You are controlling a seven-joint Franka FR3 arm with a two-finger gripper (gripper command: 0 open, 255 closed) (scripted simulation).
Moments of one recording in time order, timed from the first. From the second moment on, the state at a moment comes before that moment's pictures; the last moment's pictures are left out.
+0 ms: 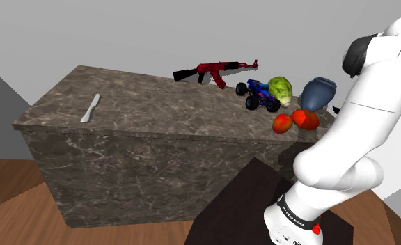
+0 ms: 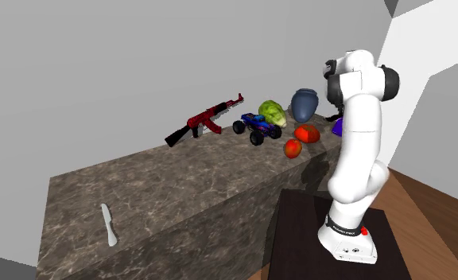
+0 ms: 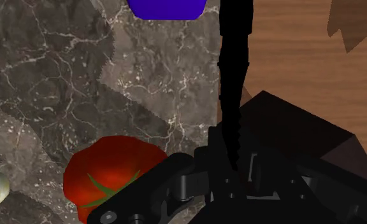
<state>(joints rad) -0.73 0.27 -0.95 -1.64 0.13 1.81 -2.59</state>
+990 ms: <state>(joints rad) -1.08 0.59 -0.87 -1.34 0.36 1.76 -2.81</state>
